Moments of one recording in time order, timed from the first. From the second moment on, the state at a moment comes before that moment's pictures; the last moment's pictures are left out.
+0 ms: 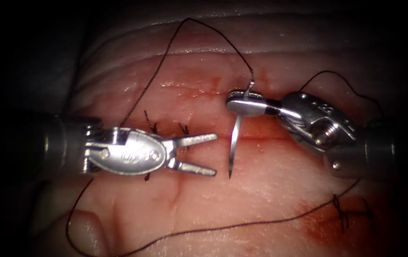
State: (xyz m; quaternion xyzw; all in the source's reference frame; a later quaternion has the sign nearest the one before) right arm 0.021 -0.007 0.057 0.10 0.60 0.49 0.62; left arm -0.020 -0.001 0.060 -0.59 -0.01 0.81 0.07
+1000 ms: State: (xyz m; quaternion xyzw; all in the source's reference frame) right arm 0.026 -0.006 0.061 -0.13 0.63 0.21 0.74; left arm -0.021 -0.005 0.072 -0.44 -0.10 0.88 0.15
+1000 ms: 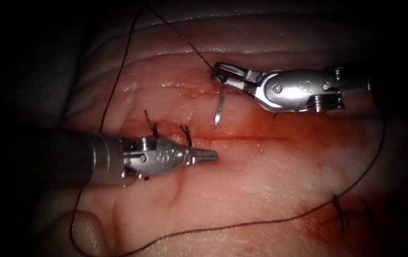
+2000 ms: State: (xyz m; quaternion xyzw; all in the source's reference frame) right arm 0.026 -0.007 0.062 -0.18 0.61 0.13 0.76; left arm -0.020 -0.006 0.071 -0.43 -0.12 0.88 0.15
